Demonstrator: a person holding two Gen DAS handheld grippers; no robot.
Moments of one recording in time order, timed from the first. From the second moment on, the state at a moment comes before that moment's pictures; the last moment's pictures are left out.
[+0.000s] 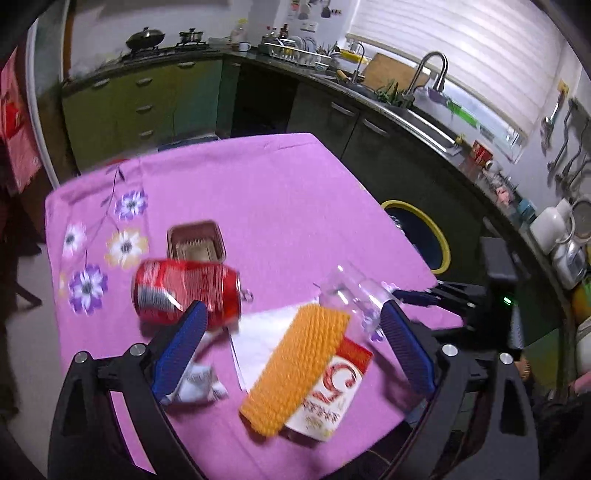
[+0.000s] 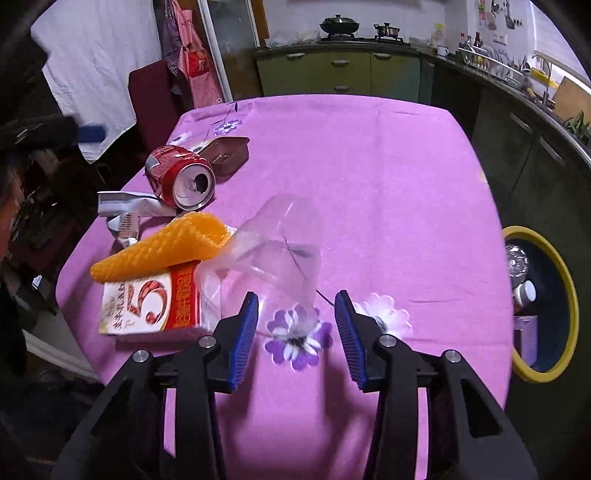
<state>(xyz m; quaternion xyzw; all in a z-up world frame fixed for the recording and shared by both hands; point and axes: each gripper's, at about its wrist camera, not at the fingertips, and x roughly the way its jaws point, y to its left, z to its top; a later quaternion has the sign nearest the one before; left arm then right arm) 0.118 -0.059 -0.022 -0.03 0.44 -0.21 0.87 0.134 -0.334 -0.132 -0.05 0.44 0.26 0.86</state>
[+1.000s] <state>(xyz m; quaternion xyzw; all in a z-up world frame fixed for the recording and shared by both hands) 0.102 -0.067 -0.052 -0.03 0.46 -0.22 0.86 0.213 -0.569 -0.127 0.07 0.43 -0.06 0.90</state>
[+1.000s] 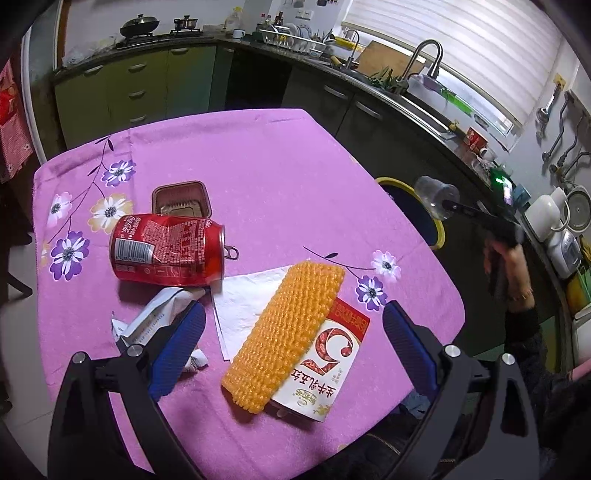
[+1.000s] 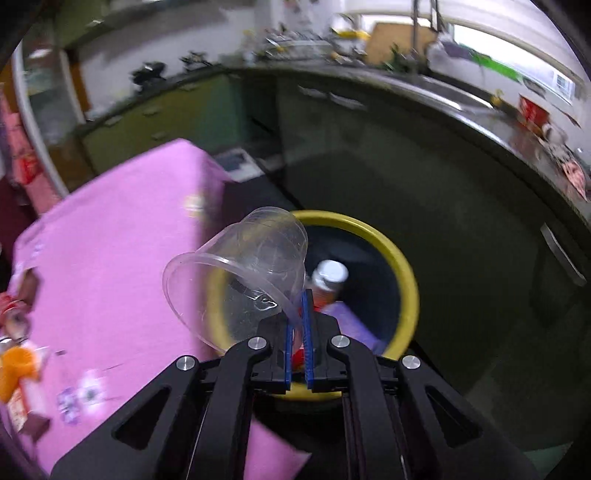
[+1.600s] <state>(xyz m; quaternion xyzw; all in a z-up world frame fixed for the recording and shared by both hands) 0.121 -0.112 -0.099 0.10 0.54 -0.28 0.79 0.177 -0.578 -0.131 0.12 0.42 -0.05 0.90</state>
